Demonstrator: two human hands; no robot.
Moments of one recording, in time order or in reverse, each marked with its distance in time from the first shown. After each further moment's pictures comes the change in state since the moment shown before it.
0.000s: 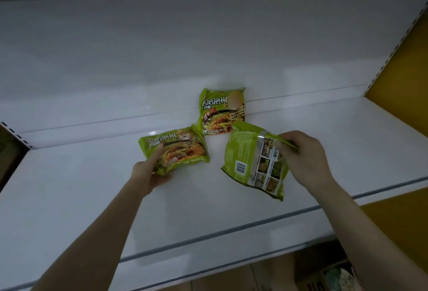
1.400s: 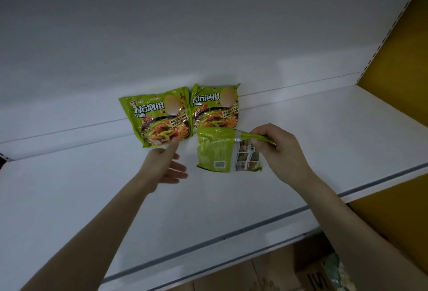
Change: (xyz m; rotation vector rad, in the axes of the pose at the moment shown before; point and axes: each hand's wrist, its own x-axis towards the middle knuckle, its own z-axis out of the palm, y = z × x) left_hand -0.027 0.024 0.051 0.514 -0.166 0.094; right_hand 0.012 0.002 0.027 0.300 -0.092 -0.235
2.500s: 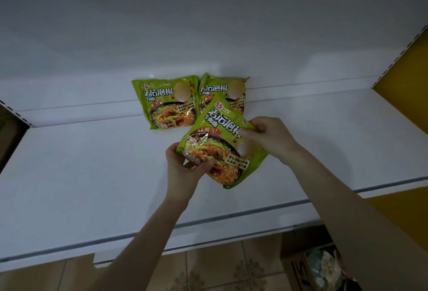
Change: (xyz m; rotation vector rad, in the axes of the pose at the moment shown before) left_hand -0.065 -0.026 0.066 -0.468 0.163 0.346; right_hand 0.038 -0.004 -0.007 0.029 -0.293 0.384
